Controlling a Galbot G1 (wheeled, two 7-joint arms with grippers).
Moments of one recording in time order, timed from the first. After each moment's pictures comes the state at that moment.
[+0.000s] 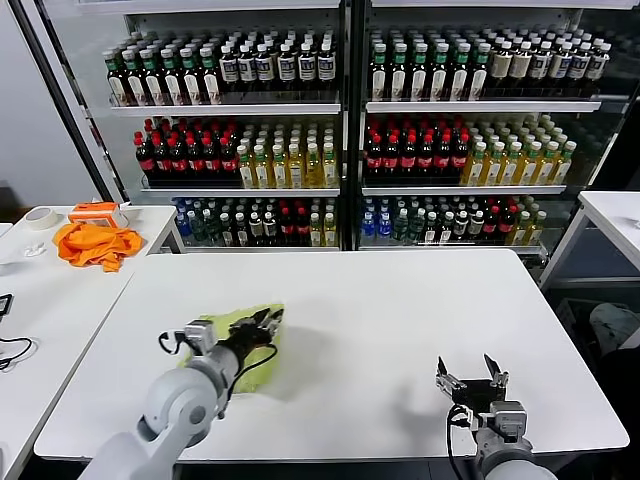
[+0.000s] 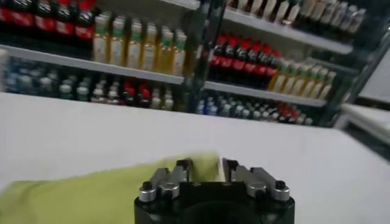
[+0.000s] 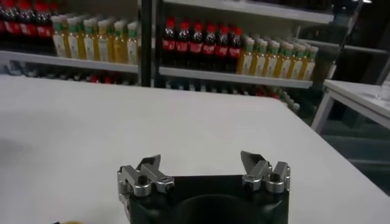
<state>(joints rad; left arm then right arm) 0.98 -1.04 -0.14 -1.97 -0.95 0.55 -0.37 -1.50 1.12 0.45 2.18 0.37 -0.47 0.36</state>
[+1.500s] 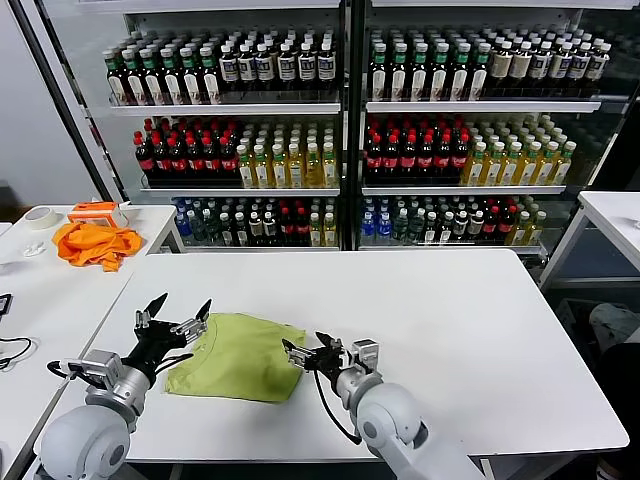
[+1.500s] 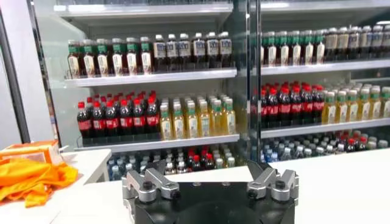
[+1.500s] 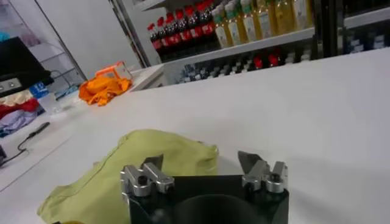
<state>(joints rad) 1.35 -0.94 -0.56 -2.09 -0.59 0.32 -0.12 -0.91 1.30 -0.08 1.78 0.76 -0.53 0.24</state>
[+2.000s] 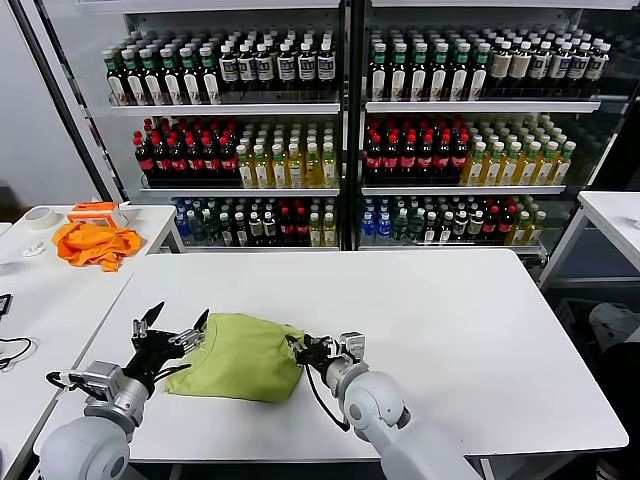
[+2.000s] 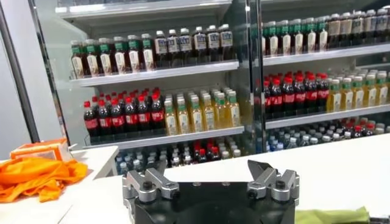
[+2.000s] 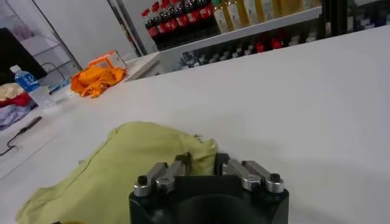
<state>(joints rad) 1.40 -0.95 -0.58 -2.09 -0.52 0.32 -0.12 -0.85 1.35 -0.10 1.65 0.77 -0.52 0.21</state>
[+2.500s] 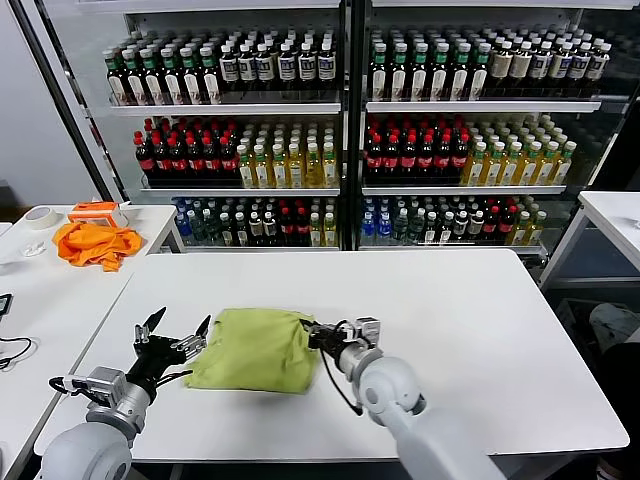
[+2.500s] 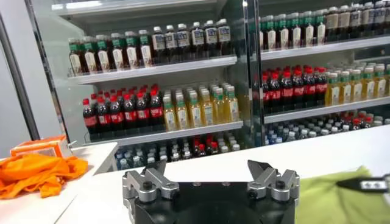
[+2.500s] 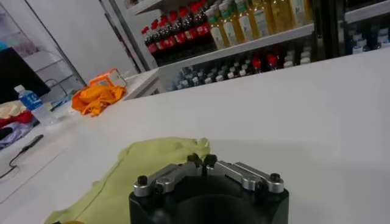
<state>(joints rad) 1.42 -0.96 -0.57 -2.10 -0.50 0.32 -0.11 -0.83 1.29 -0.04 1.69 0.82 -0.54 0.18</state>
